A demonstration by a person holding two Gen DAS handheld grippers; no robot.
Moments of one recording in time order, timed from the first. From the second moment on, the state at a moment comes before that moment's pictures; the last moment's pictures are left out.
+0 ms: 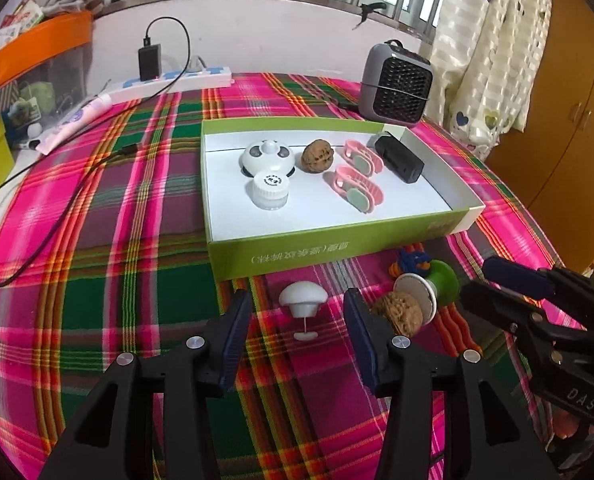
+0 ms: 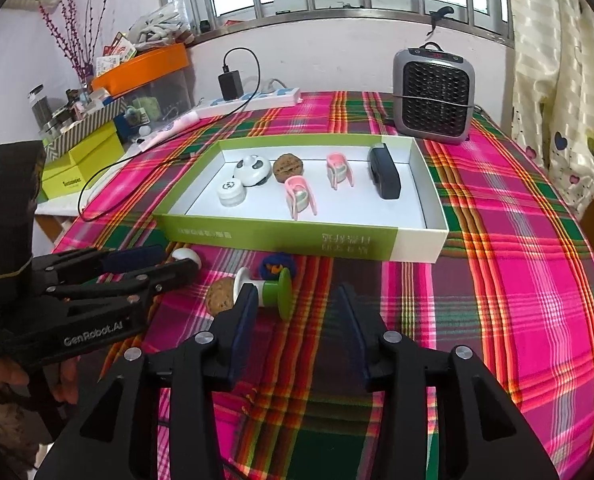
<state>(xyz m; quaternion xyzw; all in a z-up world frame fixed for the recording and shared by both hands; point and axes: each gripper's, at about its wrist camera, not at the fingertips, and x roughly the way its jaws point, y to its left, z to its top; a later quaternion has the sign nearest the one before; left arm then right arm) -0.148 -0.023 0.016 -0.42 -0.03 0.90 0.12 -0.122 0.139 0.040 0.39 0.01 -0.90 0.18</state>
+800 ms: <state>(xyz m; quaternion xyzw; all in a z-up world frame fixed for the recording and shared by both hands) -0.154 -0.028 0.010 -0.42 -0.04 0.90 0.11 -0.133 0.118 0.032 0.40 0.01 -0.90 0.18</state>
